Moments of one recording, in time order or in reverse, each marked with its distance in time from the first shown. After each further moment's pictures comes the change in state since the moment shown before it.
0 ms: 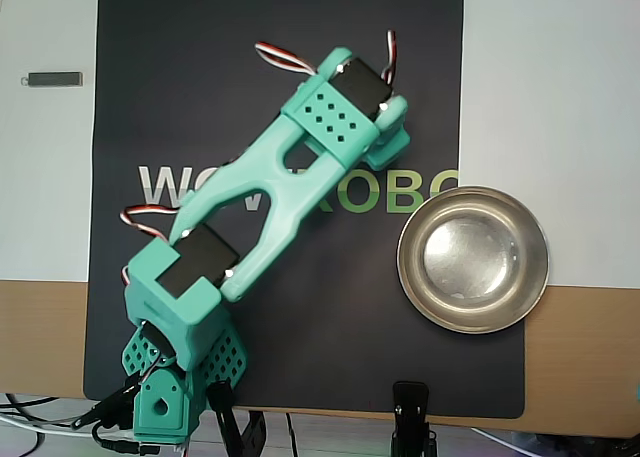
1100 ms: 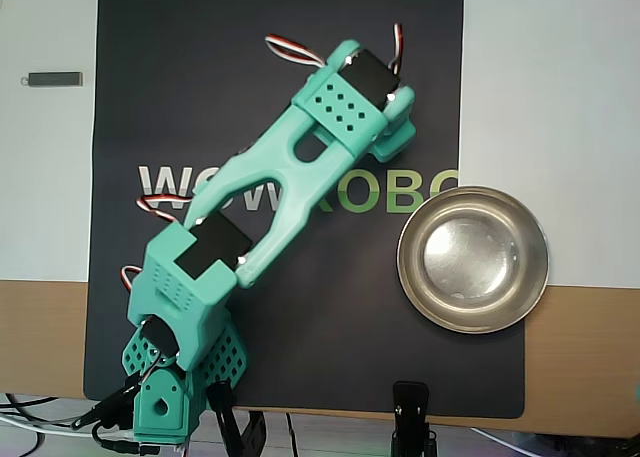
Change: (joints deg) arm -0.4 -5.9 -5.2 0.0 0.0
